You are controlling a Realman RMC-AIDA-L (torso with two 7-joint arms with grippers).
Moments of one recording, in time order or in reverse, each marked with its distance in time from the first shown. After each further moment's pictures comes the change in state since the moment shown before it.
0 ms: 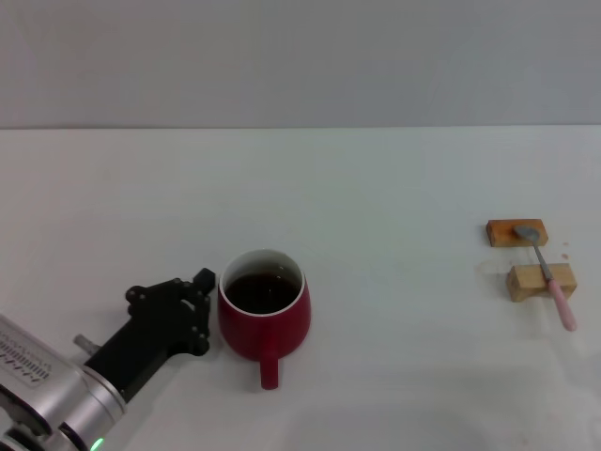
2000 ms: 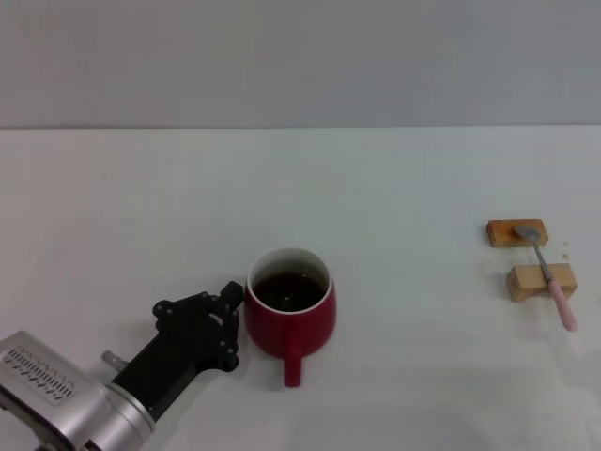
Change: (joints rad) left arm 0.038 0.000 0.014 -0.114 0.000 -0.024 0.031; right arm 0.008 -0.002 -0.012 -0.001 -0.002 -0.004 0.001
